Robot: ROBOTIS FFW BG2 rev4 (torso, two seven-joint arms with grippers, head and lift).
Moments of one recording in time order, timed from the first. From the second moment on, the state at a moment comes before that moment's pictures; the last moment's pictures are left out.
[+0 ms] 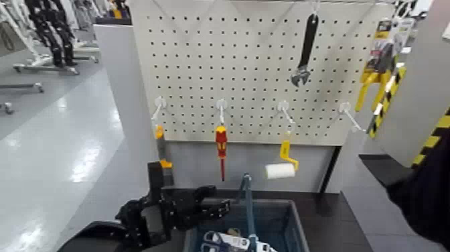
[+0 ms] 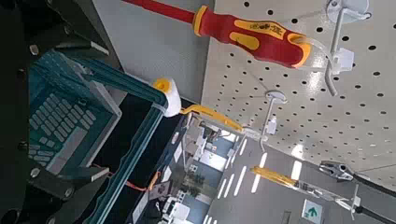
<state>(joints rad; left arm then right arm) -0.25 0.23 -0.31 -1.32 0.51 0.25 -0.90 0.46 -0.05 0.18 -1.58 0.04 -0.58 -0.07</state>
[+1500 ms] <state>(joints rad) 0.26 0.12 -0.12 -1.45 0.22 -0.45 -0.30 0.50 -0.05 0.18 -1.58 0.02 -0.59 -0.11</state>
